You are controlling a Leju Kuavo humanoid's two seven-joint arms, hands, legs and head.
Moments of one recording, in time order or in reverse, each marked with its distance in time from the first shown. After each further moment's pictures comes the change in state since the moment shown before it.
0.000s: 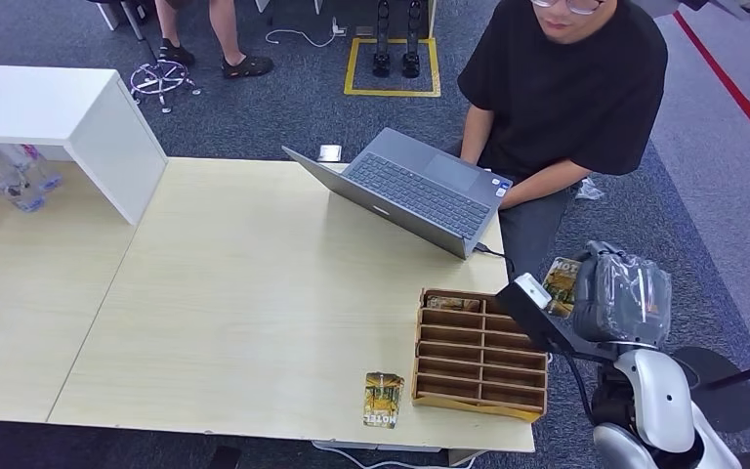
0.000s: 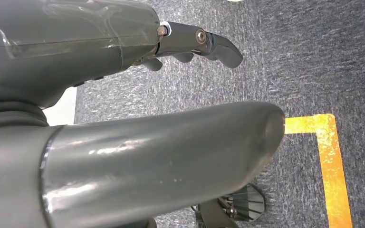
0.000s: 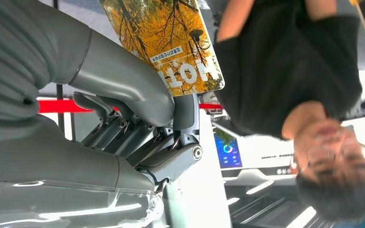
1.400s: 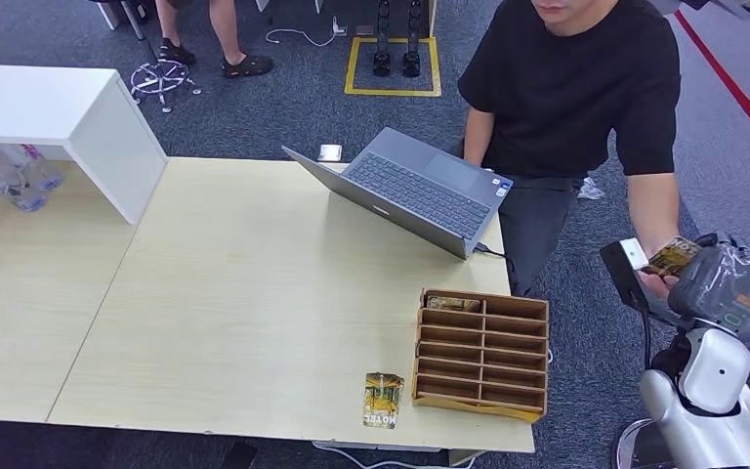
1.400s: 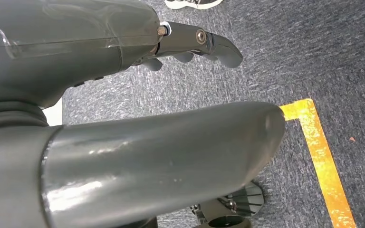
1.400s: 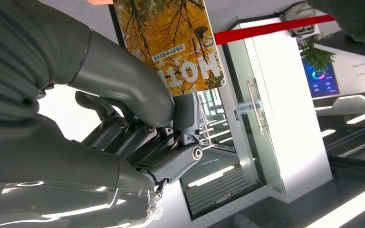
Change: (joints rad) left arm 0.001 0.000 -0.153 0.000 -0.008 -0.054 -0.012; right arm -0.080 0.066 -0.311 0.548 0.191 -0.360 -0.107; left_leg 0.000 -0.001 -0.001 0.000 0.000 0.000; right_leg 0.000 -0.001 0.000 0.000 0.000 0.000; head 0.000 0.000
